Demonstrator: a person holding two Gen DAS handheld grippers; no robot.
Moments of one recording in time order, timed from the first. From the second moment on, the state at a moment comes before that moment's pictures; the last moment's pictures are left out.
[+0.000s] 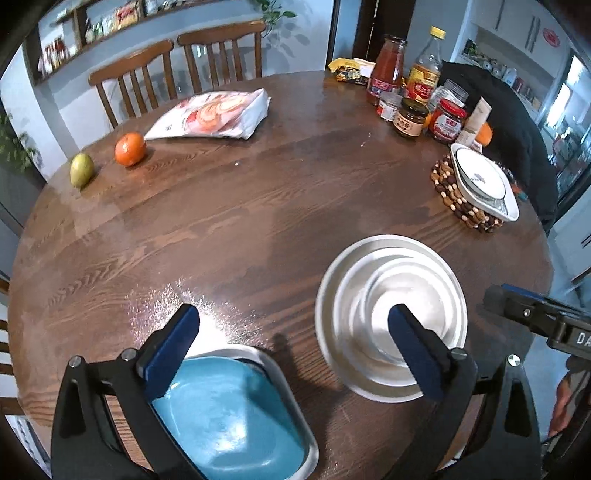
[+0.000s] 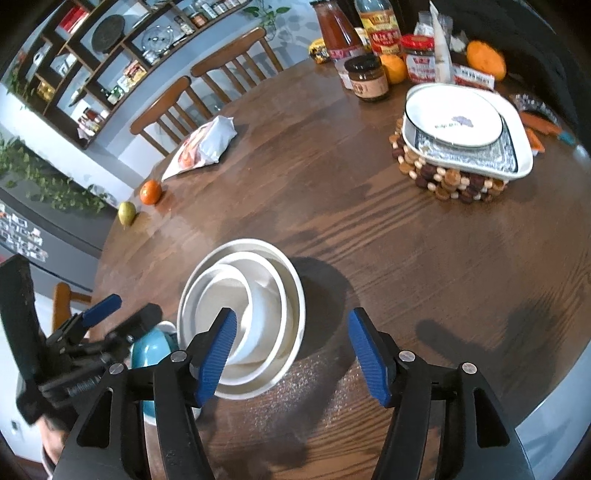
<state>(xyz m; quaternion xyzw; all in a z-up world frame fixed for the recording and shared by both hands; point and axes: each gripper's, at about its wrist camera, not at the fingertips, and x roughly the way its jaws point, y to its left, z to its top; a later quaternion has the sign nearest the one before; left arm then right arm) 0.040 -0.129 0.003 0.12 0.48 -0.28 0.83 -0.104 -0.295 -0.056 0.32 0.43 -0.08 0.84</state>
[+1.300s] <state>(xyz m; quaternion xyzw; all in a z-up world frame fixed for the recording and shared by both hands) 0.083 -0.141 -0.038 0.18 0.55 -0.26 0.77 -0.103 -0.308 -0.099 0.37 0.48 -0.09 0.79</state>
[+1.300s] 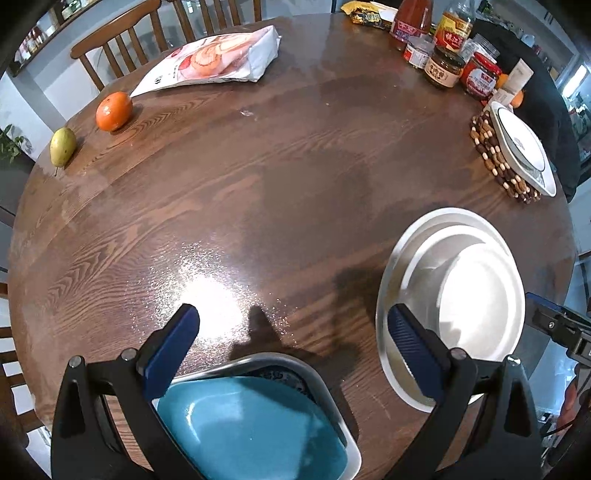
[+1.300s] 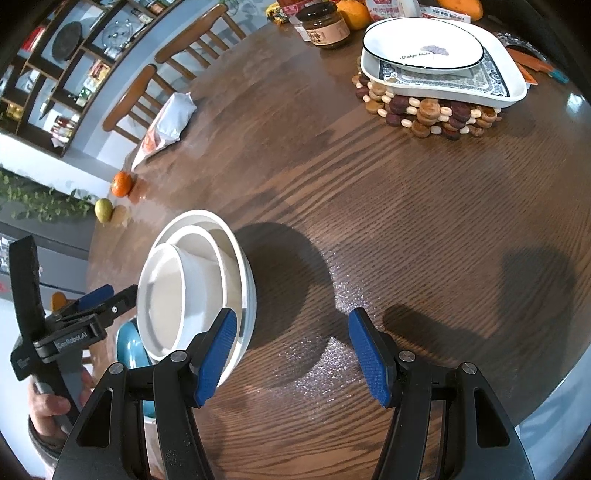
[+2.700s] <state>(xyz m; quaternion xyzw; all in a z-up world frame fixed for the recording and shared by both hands) 0.076 -0.152 -0.044 0.23 0.52 -0.25 0.78 -0.095 -0.295 -0.098 0.32 0.48 -0.11 0.81</state>
